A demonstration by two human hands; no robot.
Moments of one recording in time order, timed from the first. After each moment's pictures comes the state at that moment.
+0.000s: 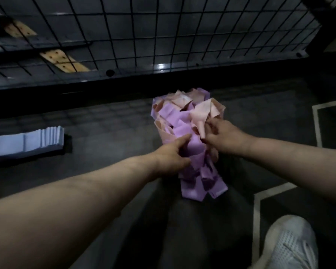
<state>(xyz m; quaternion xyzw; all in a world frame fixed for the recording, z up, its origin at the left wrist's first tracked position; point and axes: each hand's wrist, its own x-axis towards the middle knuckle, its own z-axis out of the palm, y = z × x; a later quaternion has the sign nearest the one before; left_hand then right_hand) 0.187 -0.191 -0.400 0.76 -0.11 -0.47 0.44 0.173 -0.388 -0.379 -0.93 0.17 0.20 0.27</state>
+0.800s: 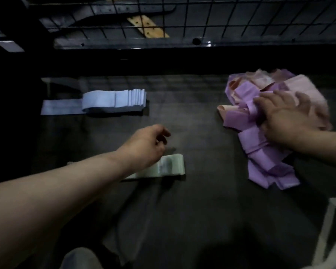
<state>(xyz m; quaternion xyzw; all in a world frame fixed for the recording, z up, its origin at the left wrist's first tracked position) 0.161 0.025 -0.395 0.90 -0.01 -0.30 0.33 0.185 -0.321 -0.395 -0.99 -0.03 0.16 -0.06</state>
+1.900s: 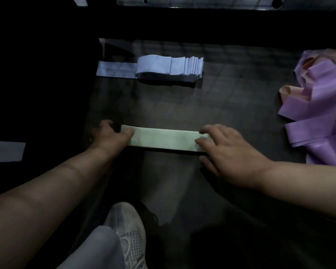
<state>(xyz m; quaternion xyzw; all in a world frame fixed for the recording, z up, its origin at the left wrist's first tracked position) 0.087 0.196 -0.412 0.84 0.41 -0.20 0.28 0.094 -0.098 -0.412 -0.91 -0.35 0.19 0.09</state>
